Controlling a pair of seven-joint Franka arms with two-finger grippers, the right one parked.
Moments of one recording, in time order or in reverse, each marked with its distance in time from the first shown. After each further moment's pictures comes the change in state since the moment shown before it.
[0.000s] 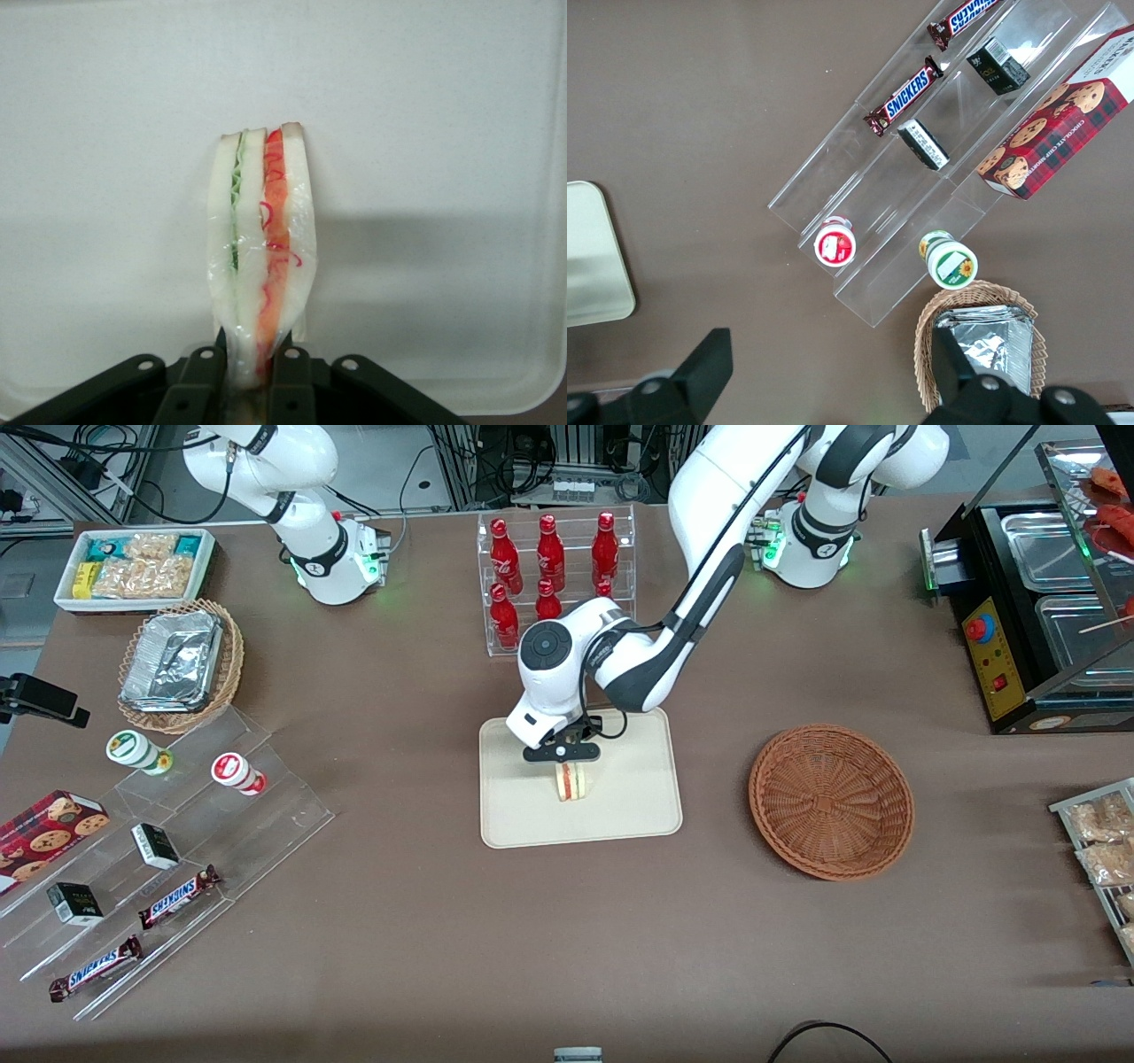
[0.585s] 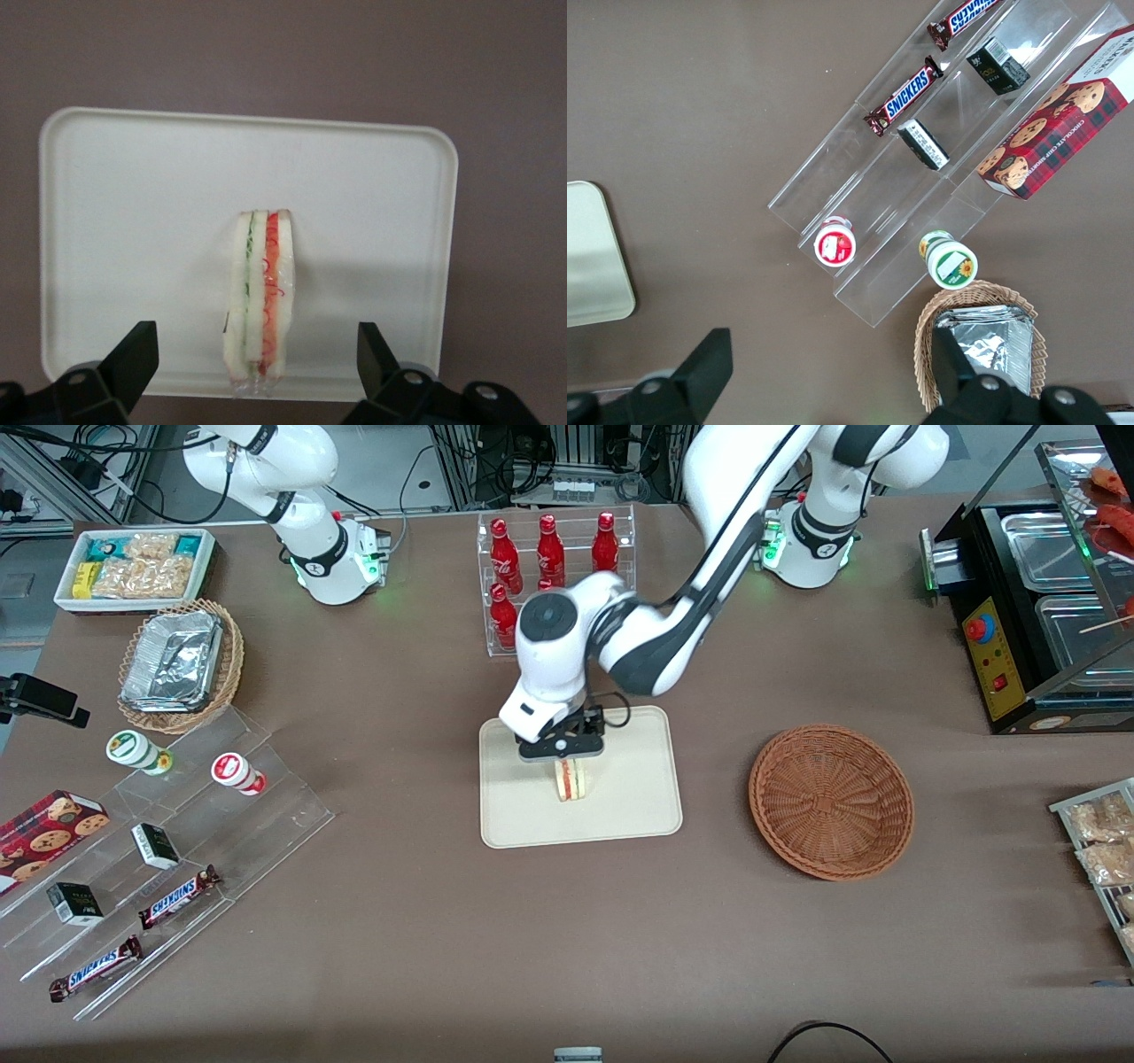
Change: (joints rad) arm 0.022 -0.164 0.041 0.068 -0.001 -0.114 -0.063
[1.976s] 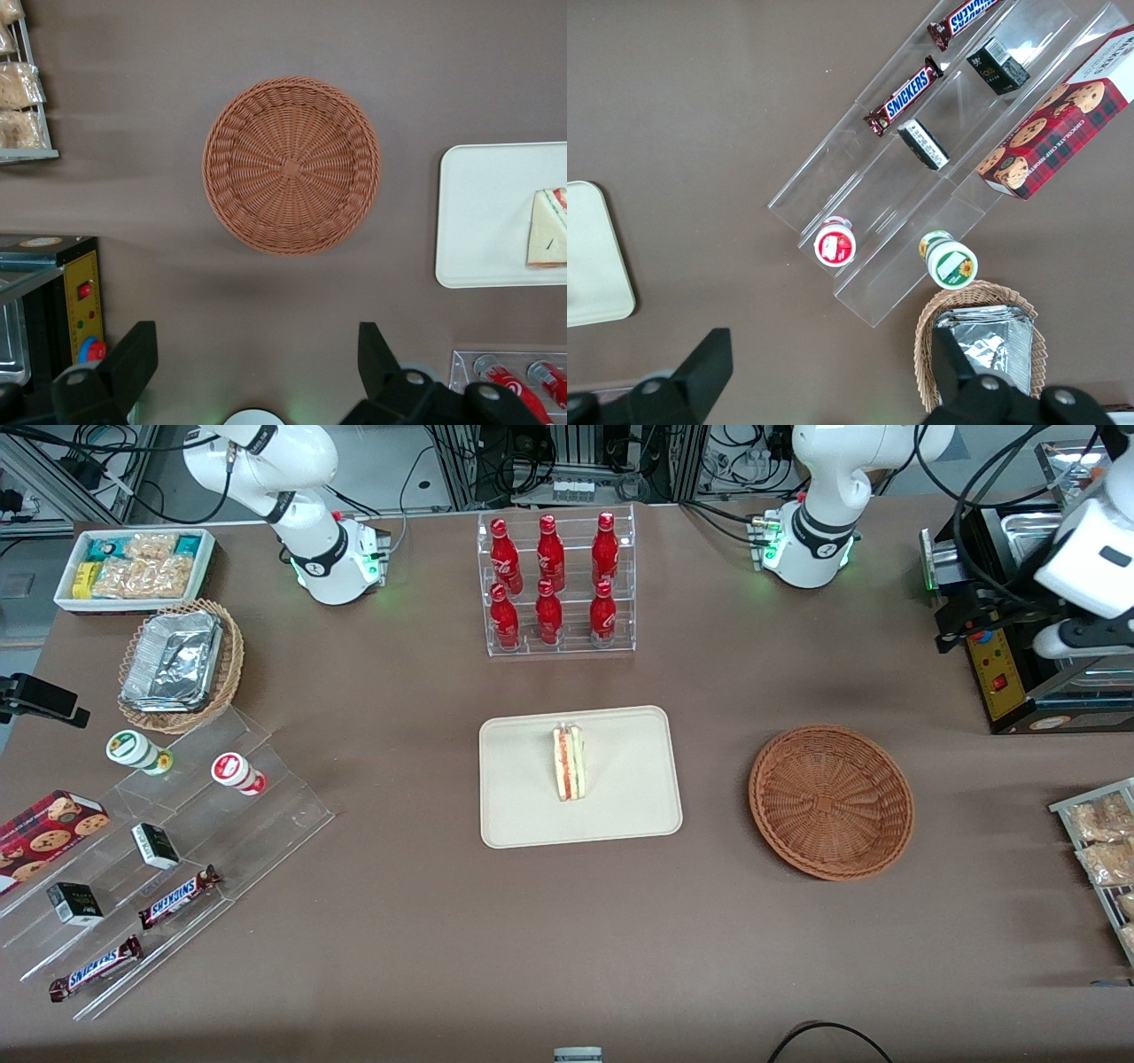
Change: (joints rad) arm 0.729 -0.642 0.020 -0.139 -0.081 -0.606 0.895
